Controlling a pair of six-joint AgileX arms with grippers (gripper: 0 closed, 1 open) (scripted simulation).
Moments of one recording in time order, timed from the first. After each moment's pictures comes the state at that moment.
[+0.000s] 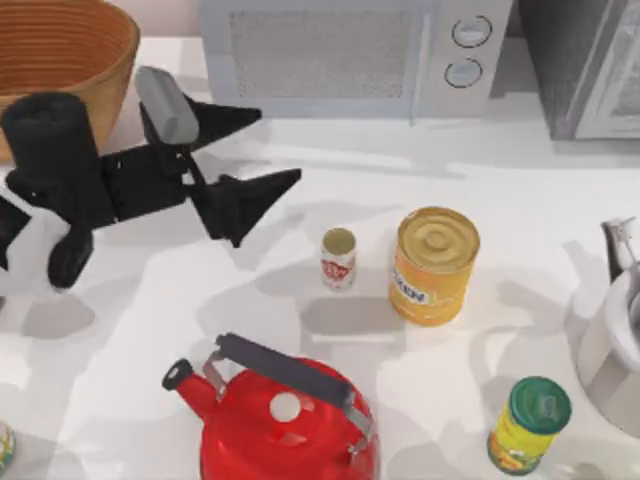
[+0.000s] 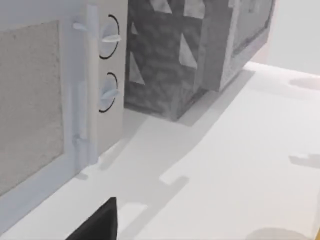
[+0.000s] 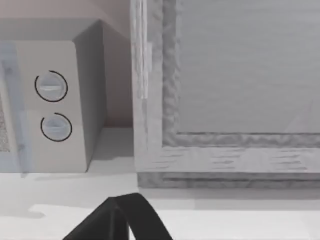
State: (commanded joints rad) left arm -0.19 2.04 0.82 1.08 0.97 0.03; right arm 0.00 0.00 0.00 0.00 0.00 0.00
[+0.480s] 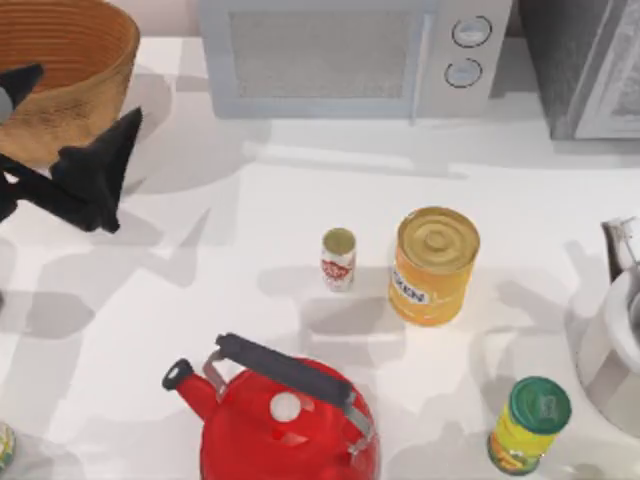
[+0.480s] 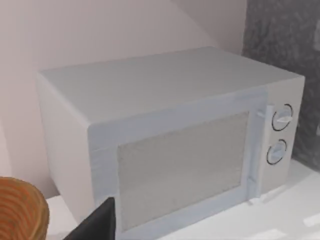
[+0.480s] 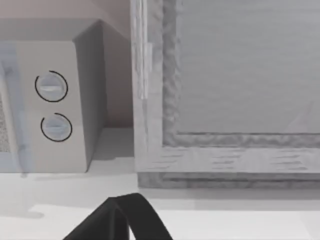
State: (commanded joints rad) left arm -0.06 1.03 0.44 0.55 0.50 0.03; right arm 0.00 0.00 0.00 0.00 0.00 0.00
